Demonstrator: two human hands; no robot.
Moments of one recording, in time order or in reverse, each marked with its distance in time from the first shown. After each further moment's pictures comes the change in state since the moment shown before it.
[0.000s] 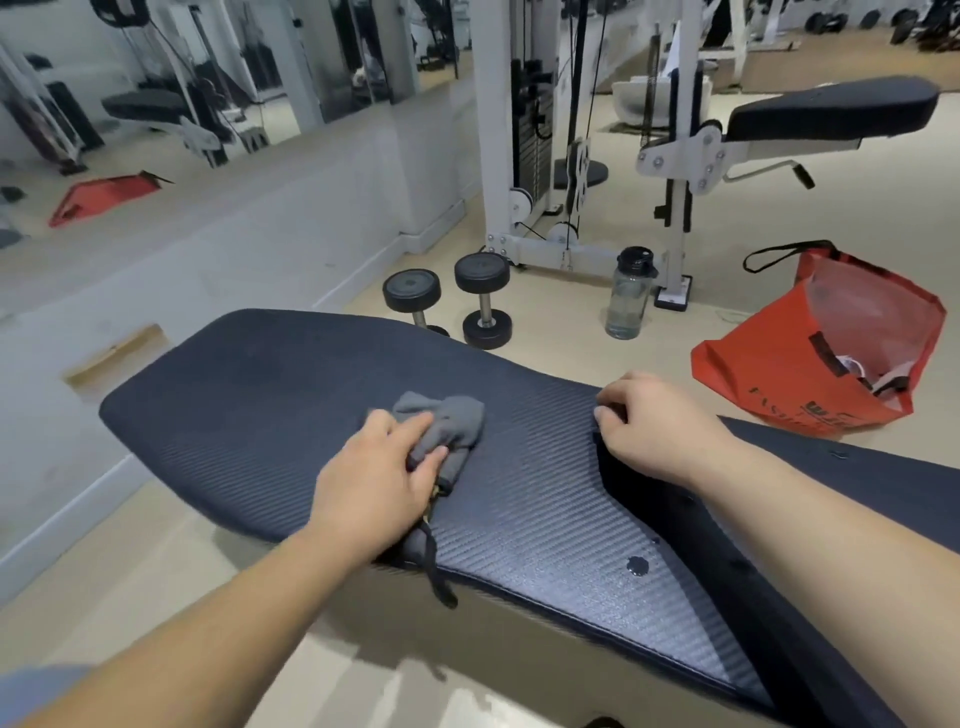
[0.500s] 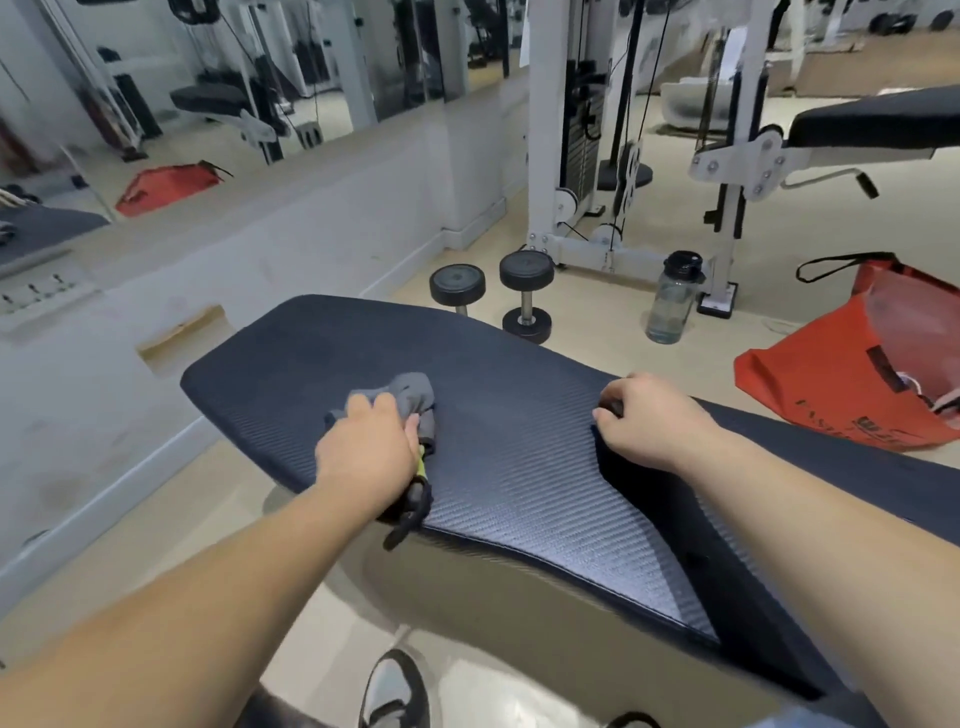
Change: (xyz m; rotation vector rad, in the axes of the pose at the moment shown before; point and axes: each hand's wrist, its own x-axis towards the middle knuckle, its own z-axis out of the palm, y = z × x) left_hand 0.007 -0.053 -0.025 0.232 -0.084 -0.283; right_hand 0.015 -0.055 0.022 -0.056 -0.054 -0.017
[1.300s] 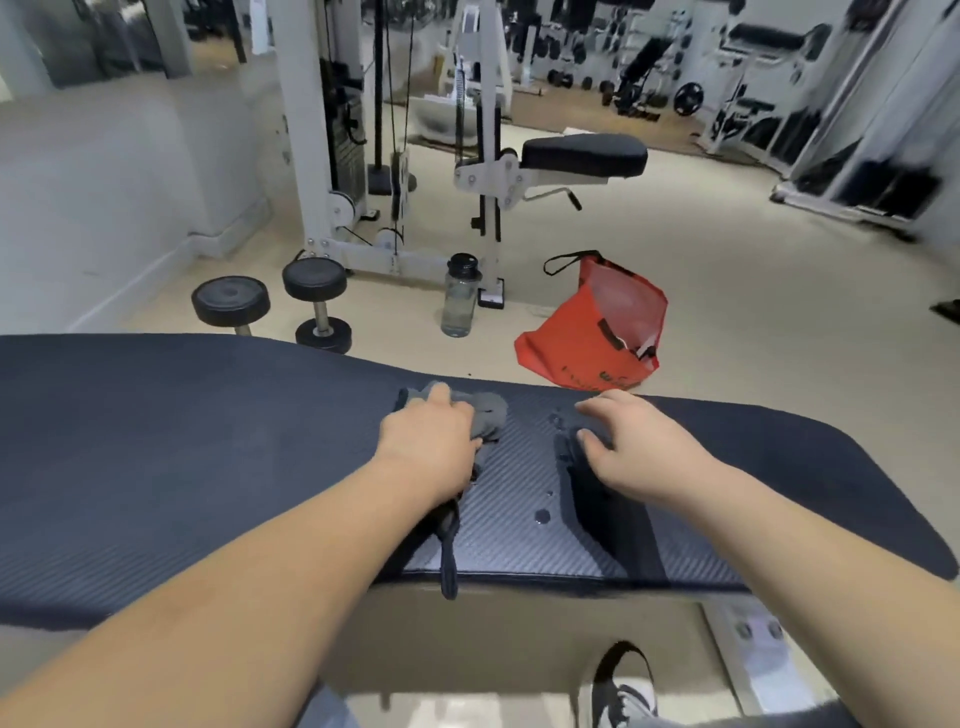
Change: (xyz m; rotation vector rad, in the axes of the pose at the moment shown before) left_hand -0.014 0.166 -0.018 -0.002 -0.163 0.804; right_hand -0.128 0.060 -0.043 -0.118 0.174 0.299
